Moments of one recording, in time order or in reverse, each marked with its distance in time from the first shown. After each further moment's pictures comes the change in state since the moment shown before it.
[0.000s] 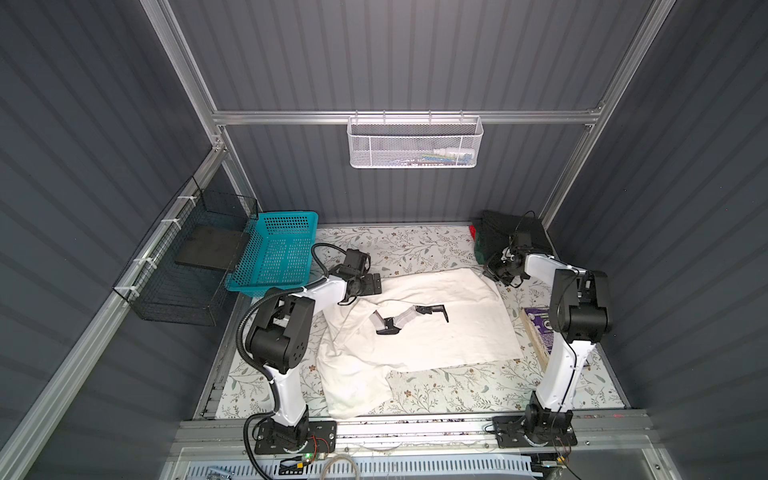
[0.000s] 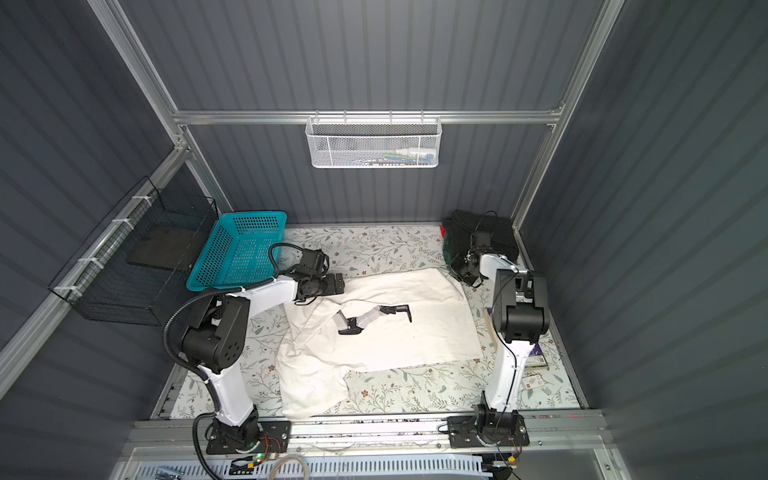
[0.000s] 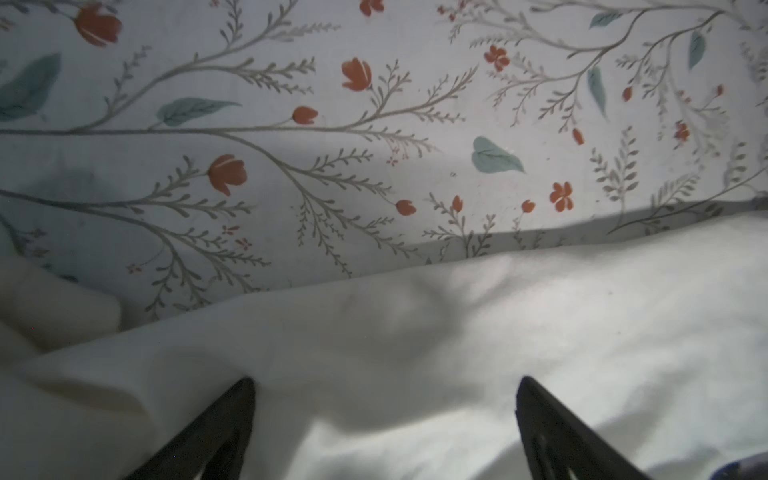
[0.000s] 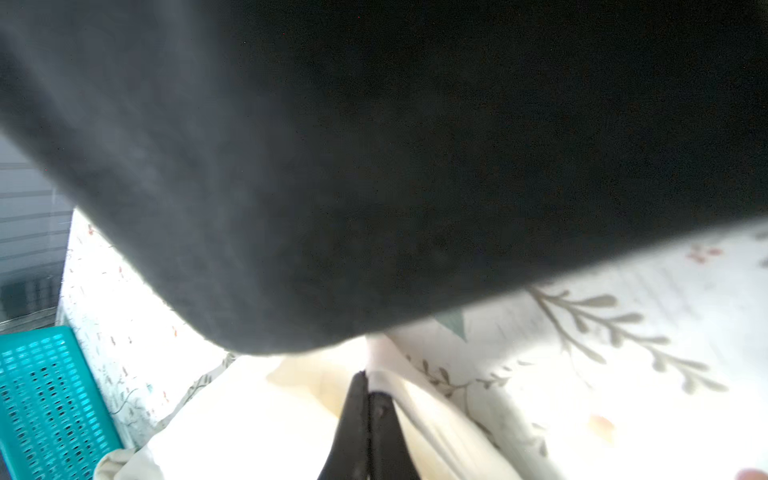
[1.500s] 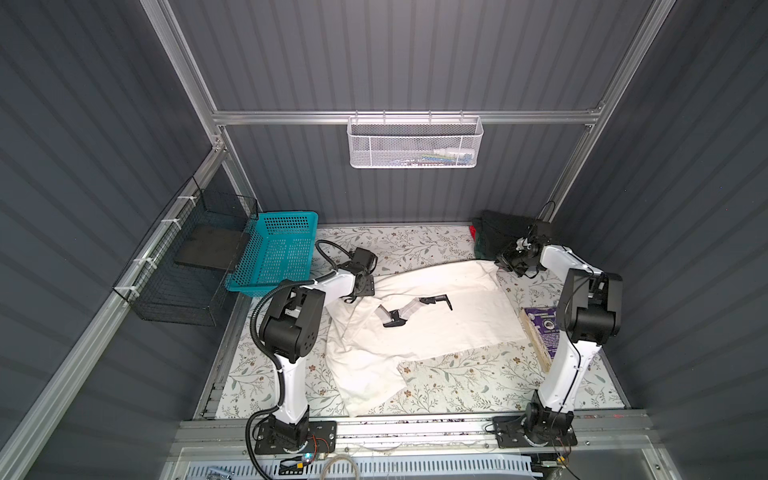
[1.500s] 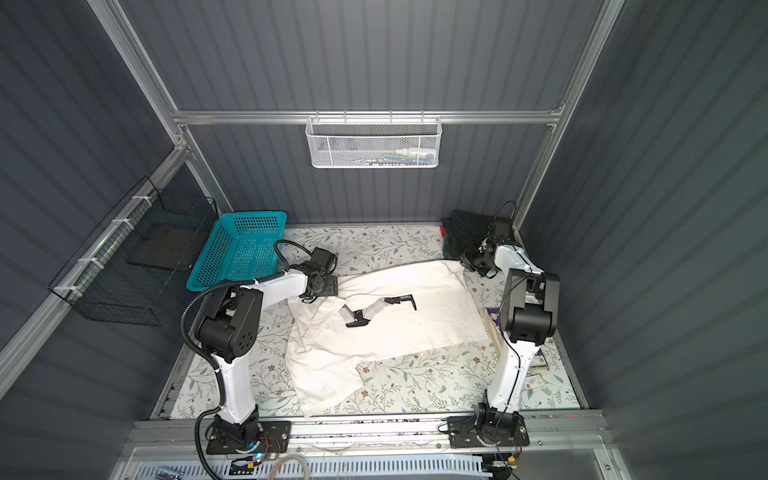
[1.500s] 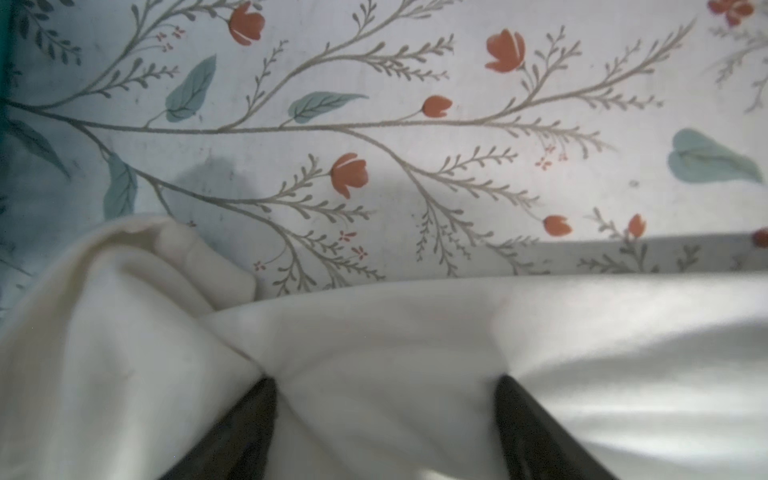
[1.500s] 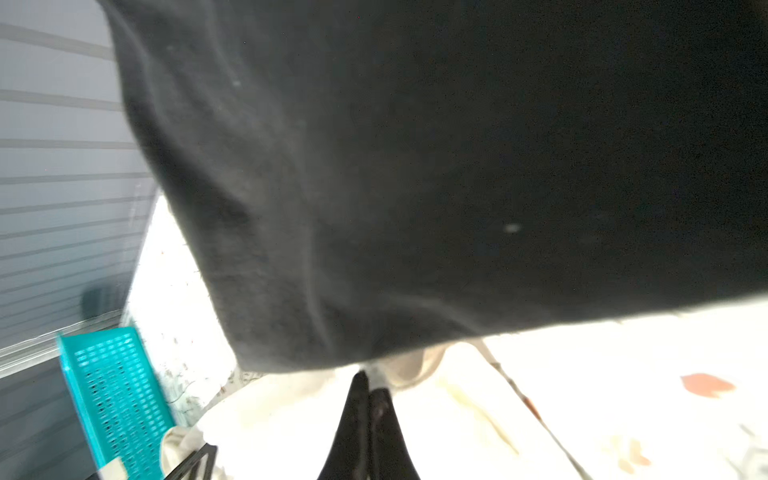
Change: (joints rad) left arm -0.011 0.084 0.130 -0.204 -0.287 -0.029; right arm -0.098 0.000 0.142 -0.138 -0.063 -0.047
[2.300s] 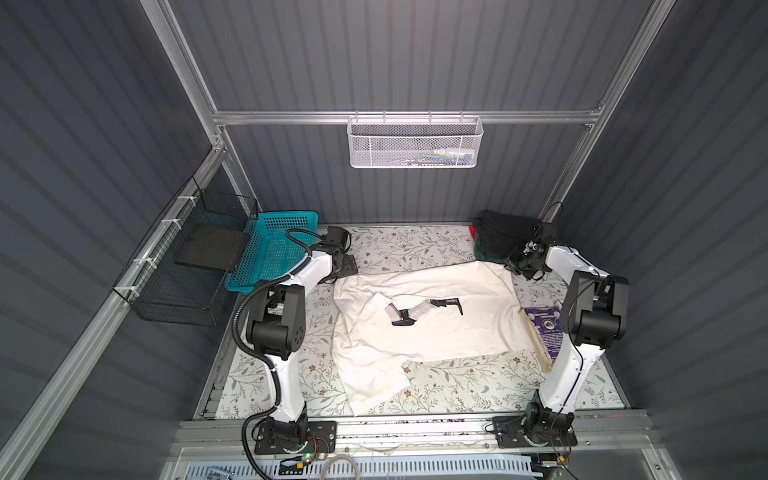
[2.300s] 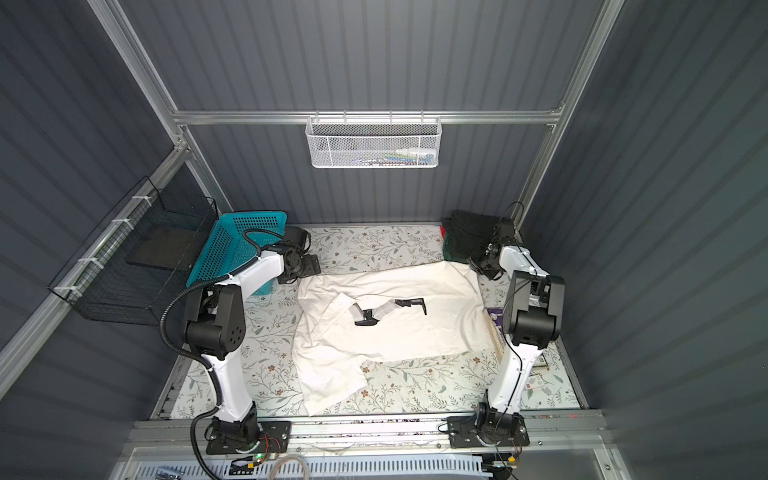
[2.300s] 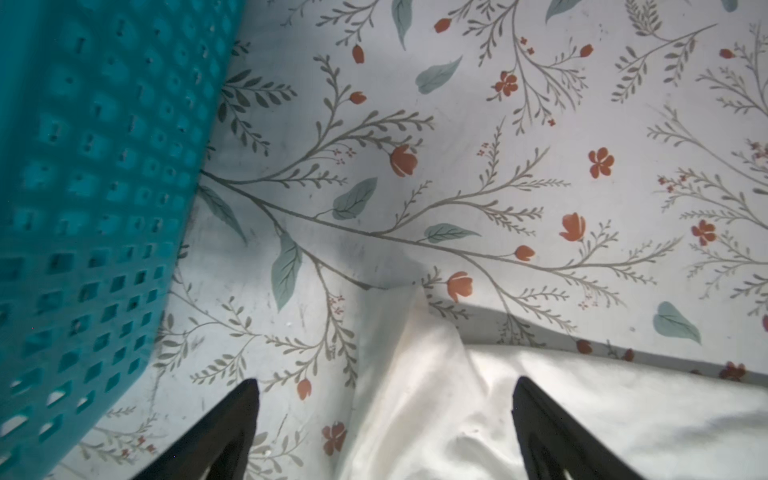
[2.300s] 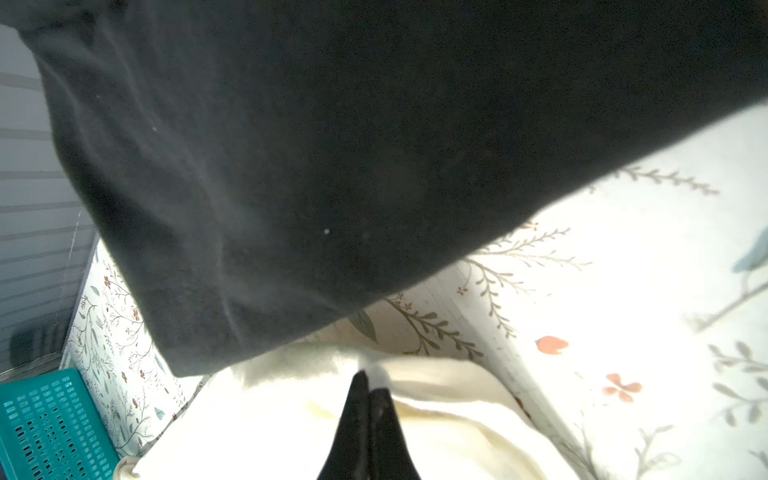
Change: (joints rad) left arm 0.167 0.003 0.202 -0.151 0.121 -0.032; right arm -0.028 -0.035 -0.027 -0.039 0.101 -0.026
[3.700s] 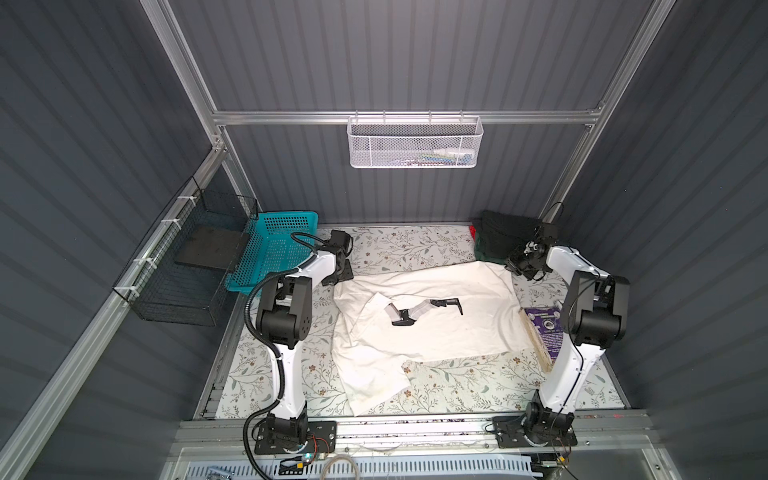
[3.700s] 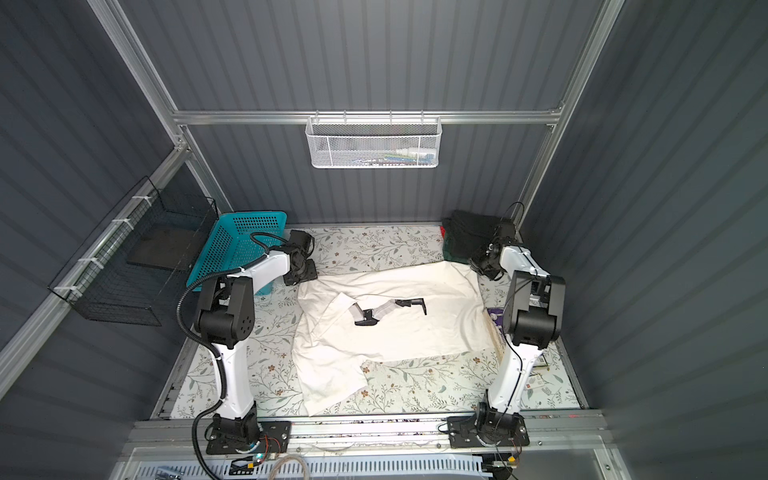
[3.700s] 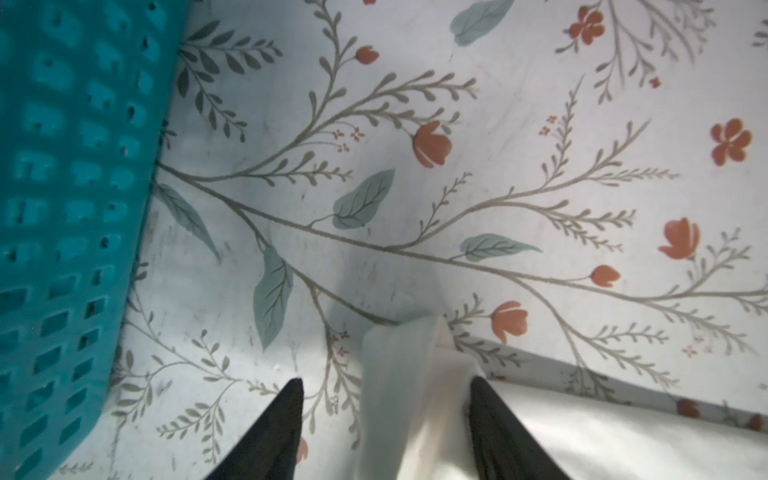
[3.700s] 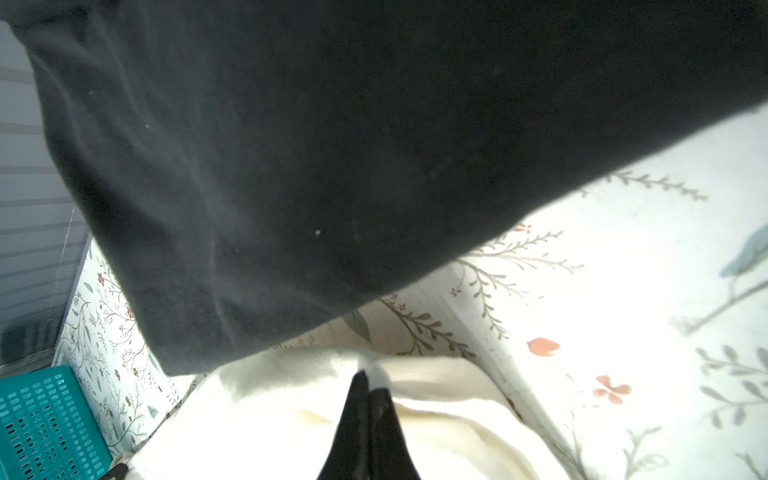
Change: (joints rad) left arm 0.016 0.110 0.040 -0.007 -0.046 0.019; right arm -0.006 0.002 0.000 -0.003 0.000 -0.022
